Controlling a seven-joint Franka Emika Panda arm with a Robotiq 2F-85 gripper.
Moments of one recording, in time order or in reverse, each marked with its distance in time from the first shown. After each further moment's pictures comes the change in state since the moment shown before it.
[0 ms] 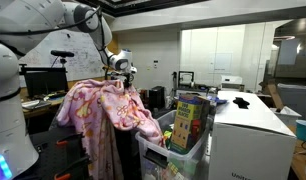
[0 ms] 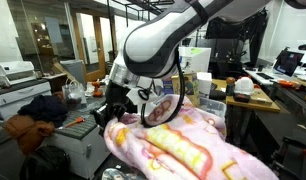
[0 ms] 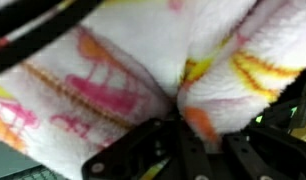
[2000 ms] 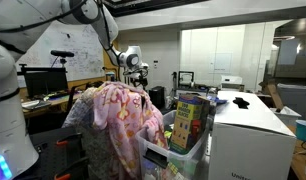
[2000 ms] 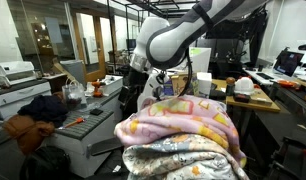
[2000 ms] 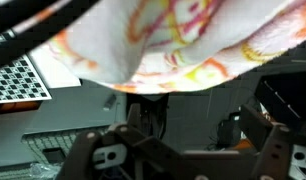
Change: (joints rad) arm -0.104 -0.086 -0.084 -0.069 -0.247 0.006 -0.002
